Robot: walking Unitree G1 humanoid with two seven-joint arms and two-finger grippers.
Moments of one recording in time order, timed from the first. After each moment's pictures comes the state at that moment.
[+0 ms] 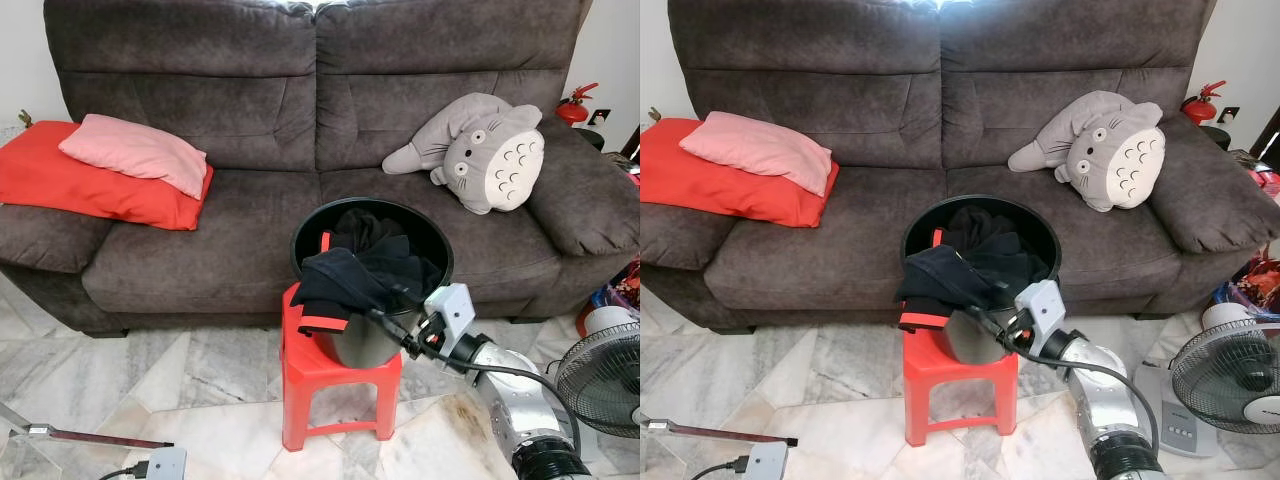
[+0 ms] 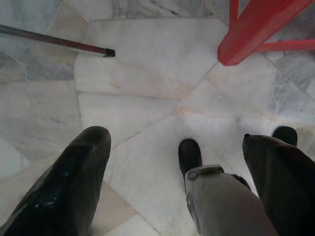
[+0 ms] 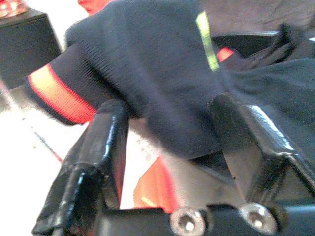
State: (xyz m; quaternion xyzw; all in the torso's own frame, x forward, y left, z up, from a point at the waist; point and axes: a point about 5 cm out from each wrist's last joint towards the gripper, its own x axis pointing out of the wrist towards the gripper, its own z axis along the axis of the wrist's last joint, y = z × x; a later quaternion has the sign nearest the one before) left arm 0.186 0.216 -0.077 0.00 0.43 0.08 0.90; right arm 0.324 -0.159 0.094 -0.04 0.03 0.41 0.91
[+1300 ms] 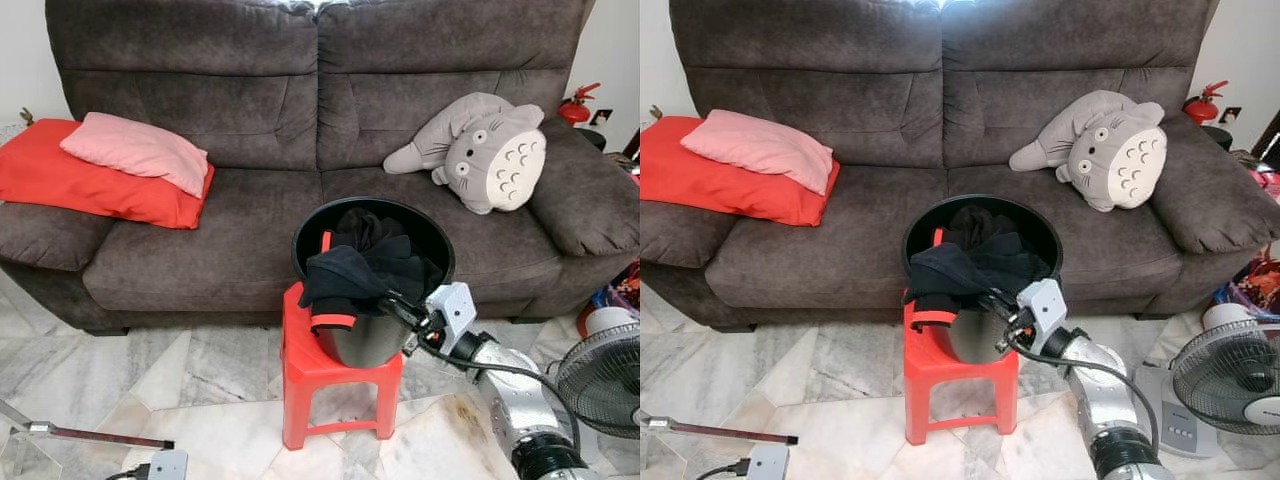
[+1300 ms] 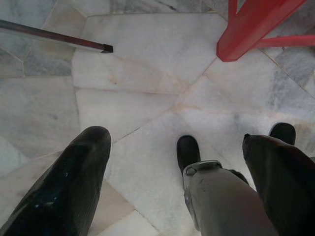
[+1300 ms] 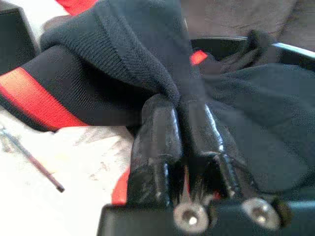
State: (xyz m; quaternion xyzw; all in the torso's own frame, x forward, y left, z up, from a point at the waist) left arm 0.187 0.214 -0.077 0.00 0.43 0.08 0.90; right arm 0.332 -0.168 0.101 -0.07 -0.01 0.34 0.94
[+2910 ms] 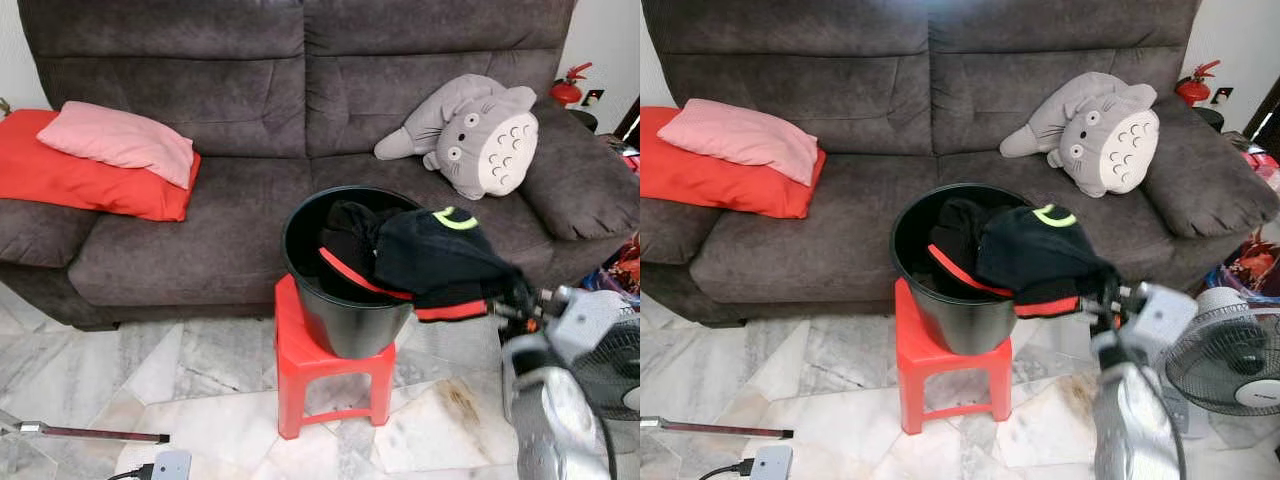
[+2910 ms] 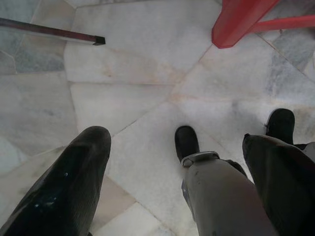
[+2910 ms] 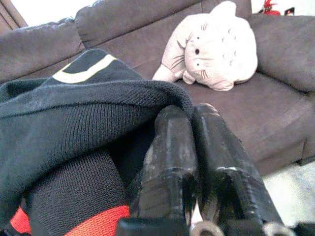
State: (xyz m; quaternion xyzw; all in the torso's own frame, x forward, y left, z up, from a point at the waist) left arm 0.185 0.211 -0.079 0.00 0.43 0.07 0.90; right arm 0.287 -0.214 0.138 0.15 -0.06 -0.07 0.99
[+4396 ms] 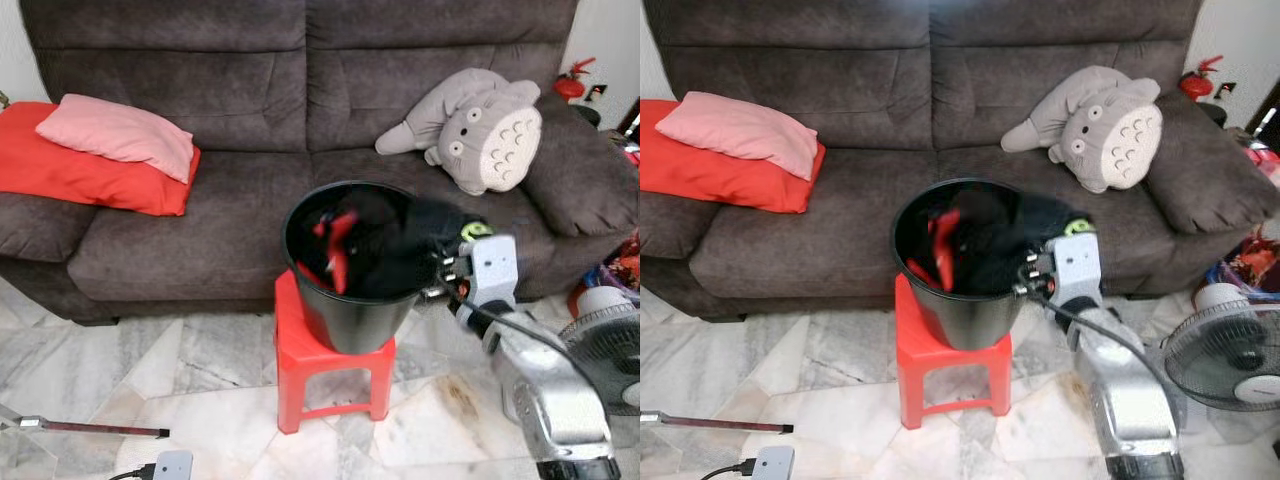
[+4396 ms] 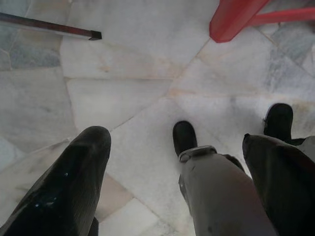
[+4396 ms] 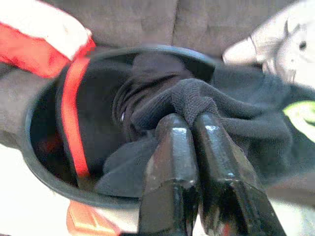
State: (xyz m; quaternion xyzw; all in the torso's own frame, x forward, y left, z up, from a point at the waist) left arm 0.186 0.208 -0.079 0.00 0.44 0.07 0.90; right arm 0.319 -0.167 0.179 -0.05 0.02 0.14 0.99
